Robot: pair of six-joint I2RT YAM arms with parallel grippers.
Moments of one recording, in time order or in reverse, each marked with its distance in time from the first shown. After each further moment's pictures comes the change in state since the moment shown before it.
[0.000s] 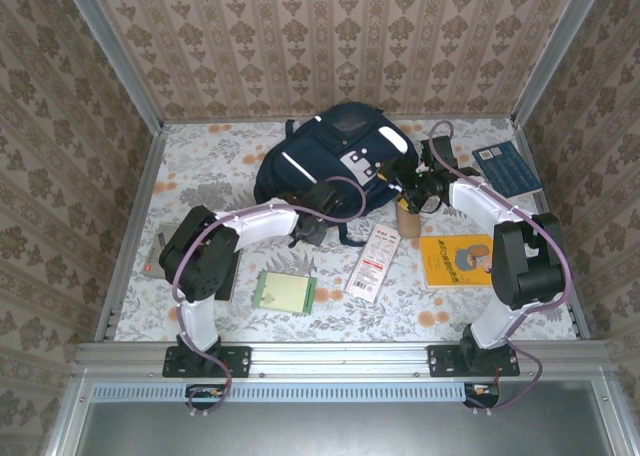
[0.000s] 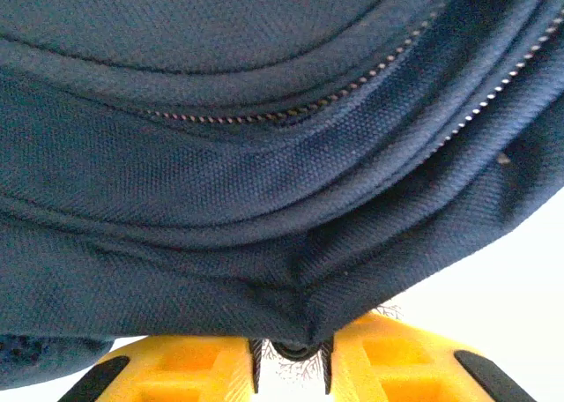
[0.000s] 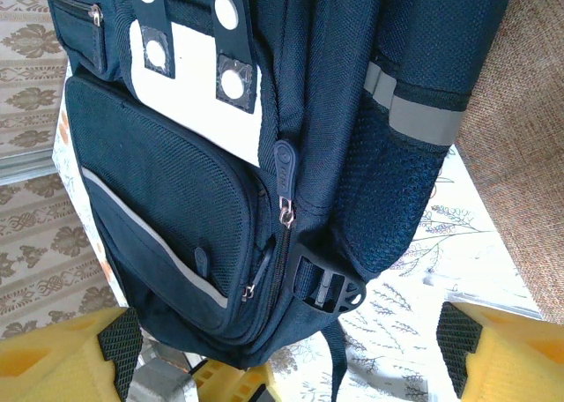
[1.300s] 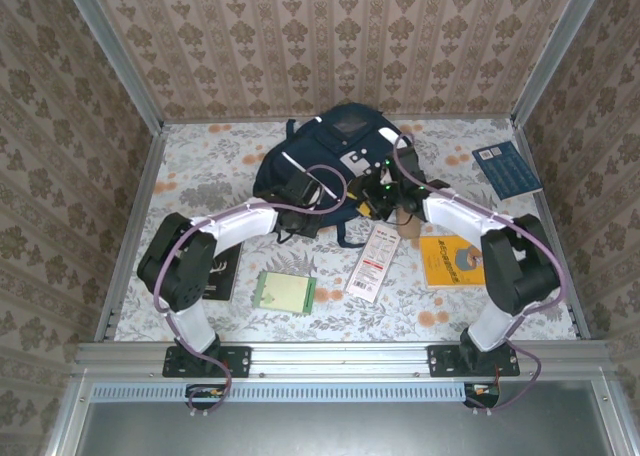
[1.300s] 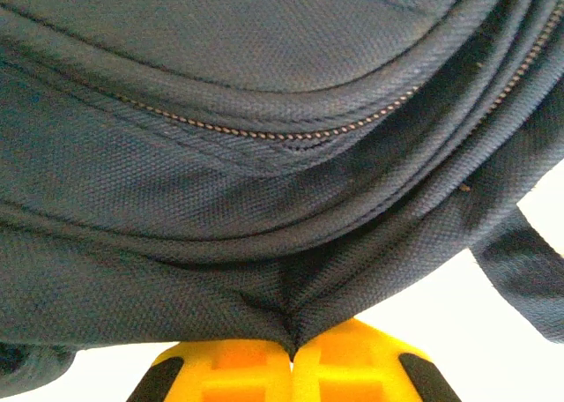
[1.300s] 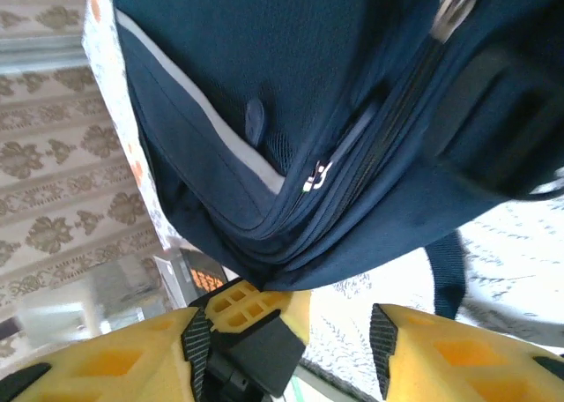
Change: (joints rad) left arm 0.087 -0.130 -0.097 0.125 0.256 -0.057; right arm 0.228 0.013 -0.056 0.172 -0.053 0.146
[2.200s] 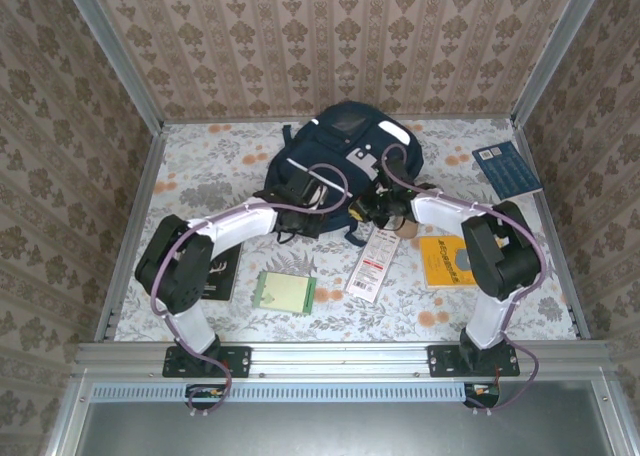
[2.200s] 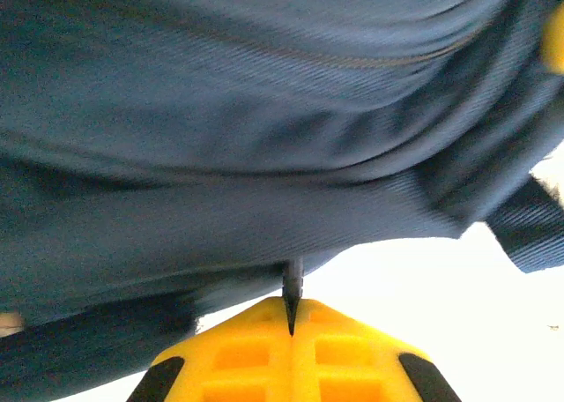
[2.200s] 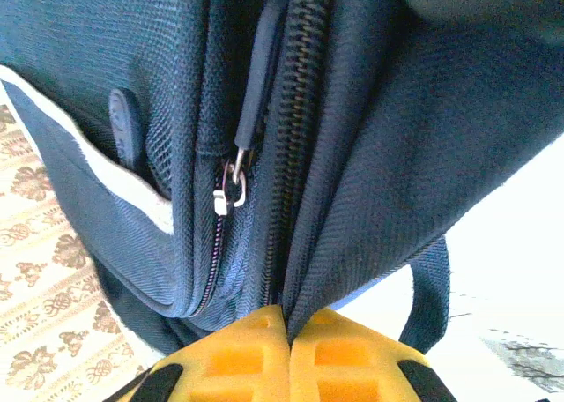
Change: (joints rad) left arm 0.016 -0.021 0.012 -0.027 0.053 -0.014; right arm -0.010 0.084 0.005 -0.027 0.076 0.040
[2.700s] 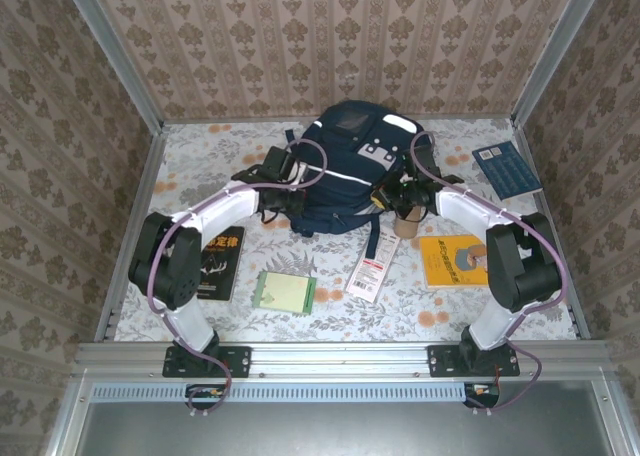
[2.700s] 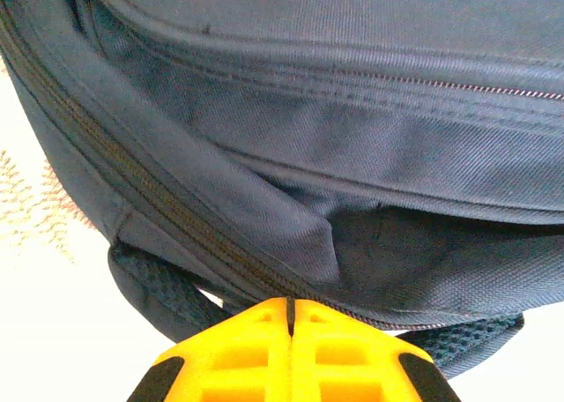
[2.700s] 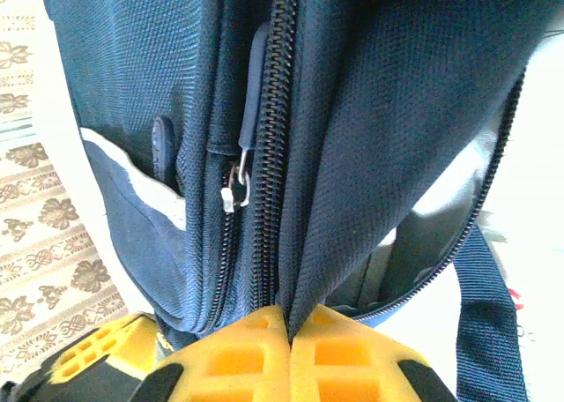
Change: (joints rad) left arm 0.145 0.004 0.106 -0.050 0.074 0.095; right arm -0.118 -0.098 0.000 -0.102 -0.010 -0.103
